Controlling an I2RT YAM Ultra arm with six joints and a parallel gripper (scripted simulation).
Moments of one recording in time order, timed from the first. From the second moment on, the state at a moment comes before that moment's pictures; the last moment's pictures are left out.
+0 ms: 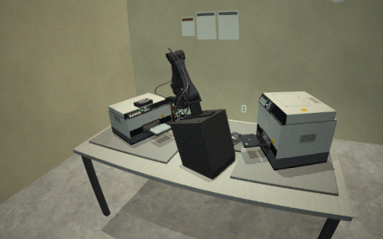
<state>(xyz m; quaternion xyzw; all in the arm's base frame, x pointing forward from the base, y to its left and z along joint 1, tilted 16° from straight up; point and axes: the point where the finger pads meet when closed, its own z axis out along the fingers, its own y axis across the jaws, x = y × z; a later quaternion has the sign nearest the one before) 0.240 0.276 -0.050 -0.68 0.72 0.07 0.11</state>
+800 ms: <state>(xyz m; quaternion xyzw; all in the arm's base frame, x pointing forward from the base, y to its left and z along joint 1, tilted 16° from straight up) 0.258 0.256 -0.065 -0.59 0.80 0.08 0.09</state>
